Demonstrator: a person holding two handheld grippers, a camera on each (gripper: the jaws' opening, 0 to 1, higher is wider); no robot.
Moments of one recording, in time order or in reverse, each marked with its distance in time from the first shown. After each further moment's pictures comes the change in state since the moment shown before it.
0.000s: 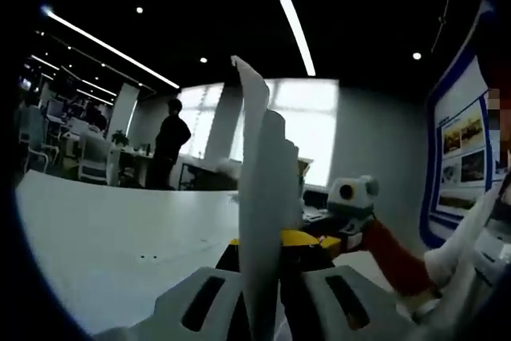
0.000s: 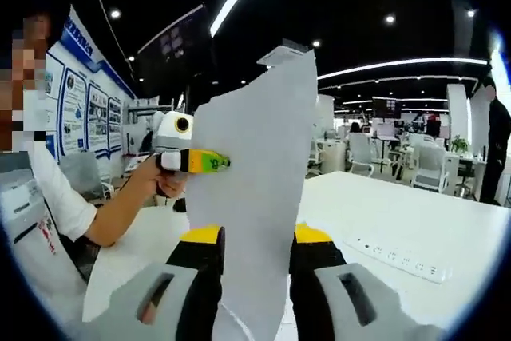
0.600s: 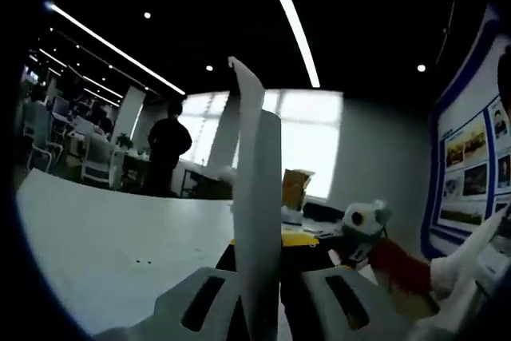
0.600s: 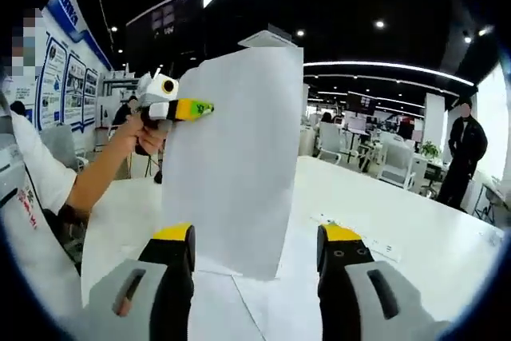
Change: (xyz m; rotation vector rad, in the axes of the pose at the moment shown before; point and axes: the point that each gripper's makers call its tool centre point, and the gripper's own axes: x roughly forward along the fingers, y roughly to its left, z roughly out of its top) left arm -0.009 -0.037 0.037 -0.015 -0.039 0.038; right arm -0.057 0.001 -0.012 -0.094 0.131 -0.166
